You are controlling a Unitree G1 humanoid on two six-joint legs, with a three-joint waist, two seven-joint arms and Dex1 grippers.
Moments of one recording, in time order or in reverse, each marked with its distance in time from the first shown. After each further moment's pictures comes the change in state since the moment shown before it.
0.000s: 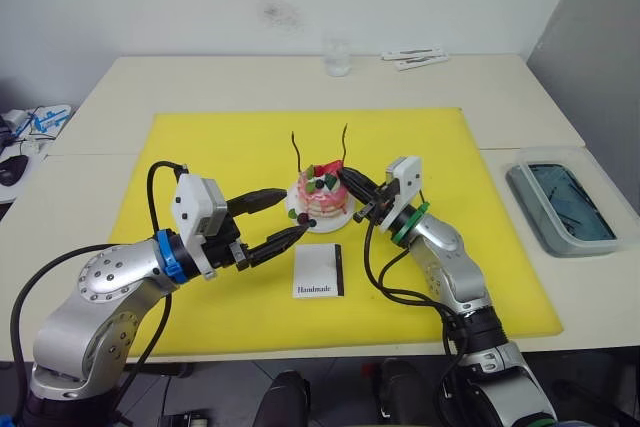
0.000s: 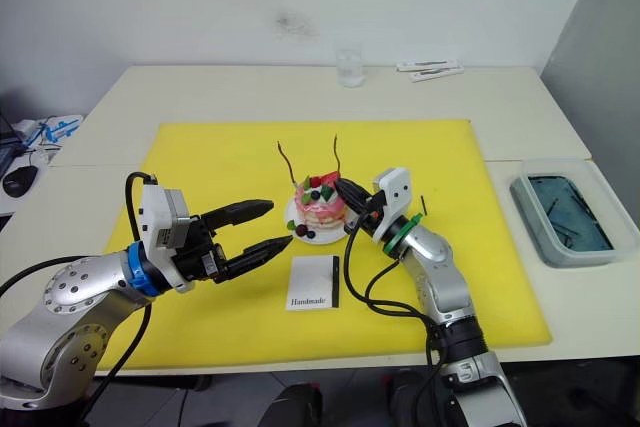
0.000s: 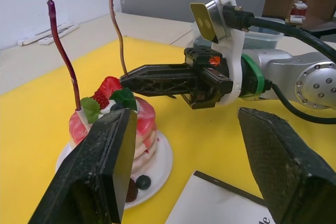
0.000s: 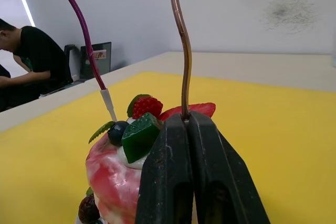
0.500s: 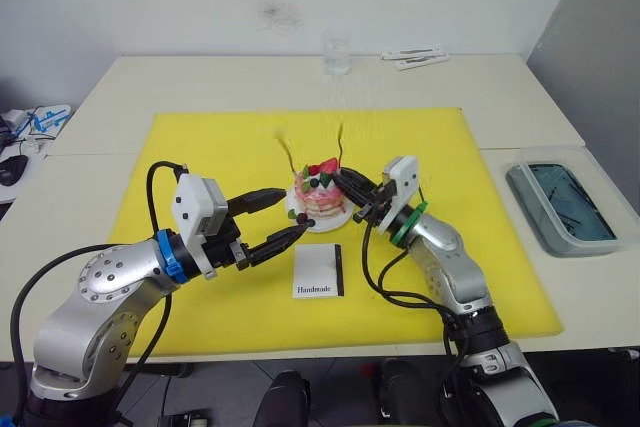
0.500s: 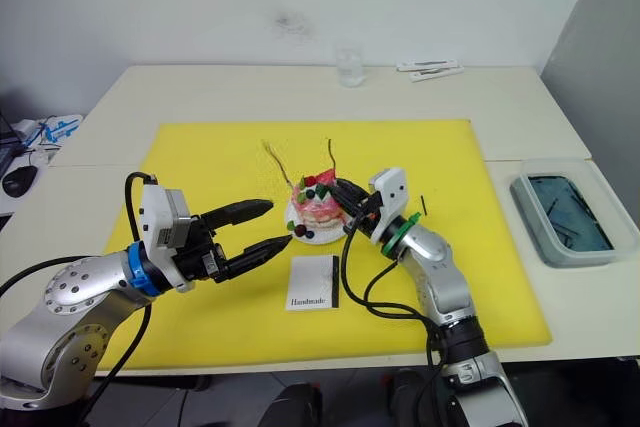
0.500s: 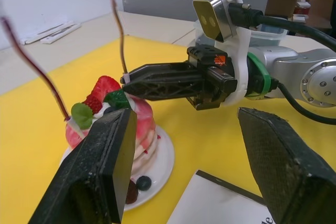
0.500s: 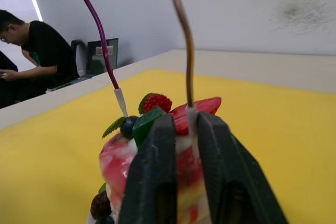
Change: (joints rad) left arm 0.001 0.000 -0.004 0.000 0.007 -0.003 0.005; right arm 0.000 -0.017 0.030 -0.032 -0.007 0.020 0.019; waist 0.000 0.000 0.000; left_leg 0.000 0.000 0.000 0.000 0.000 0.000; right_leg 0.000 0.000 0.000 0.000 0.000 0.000
